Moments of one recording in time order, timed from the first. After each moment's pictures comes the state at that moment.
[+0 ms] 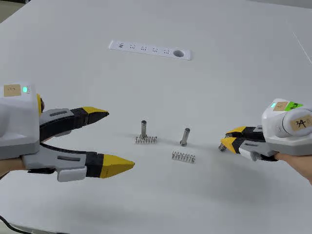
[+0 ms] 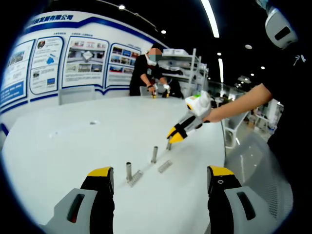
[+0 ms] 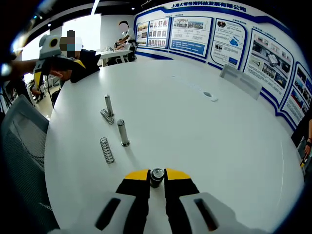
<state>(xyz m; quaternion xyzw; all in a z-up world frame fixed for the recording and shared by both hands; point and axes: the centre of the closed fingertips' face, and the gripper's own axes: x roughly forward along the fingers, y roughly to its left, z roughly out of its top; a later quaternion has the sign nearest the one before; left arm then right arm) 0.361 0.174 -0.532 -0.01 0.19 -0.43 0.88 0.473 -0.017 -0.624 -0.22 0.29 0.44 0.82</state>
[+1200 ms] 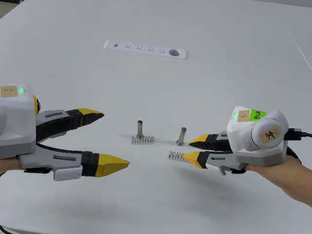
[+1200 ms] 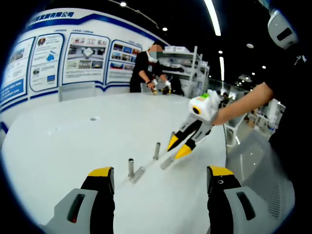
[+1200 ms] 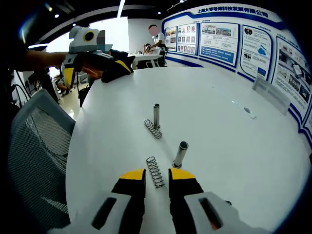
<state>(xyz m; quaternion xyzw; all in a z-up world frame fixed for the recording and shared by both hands) 0.365 0.177 -0.541 0.00 0.21 -0.43 0.88 0.418 0.059 -0.634 -0.21 0.27 0.56 0.76</state>
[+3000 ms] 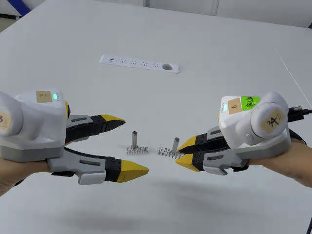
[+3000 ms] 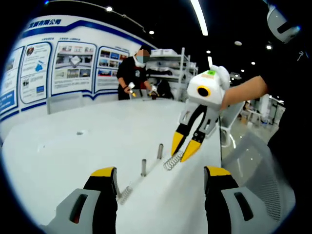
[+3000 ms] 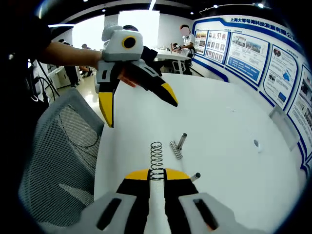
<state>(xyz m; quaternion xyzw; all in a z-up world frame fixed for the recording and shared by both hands) 0.370 0.127 -0.520 0.01 0.17 -0.47 0.87 0.368 0.075 -0.552 -0.28 0.24 0.63 0.68</state>
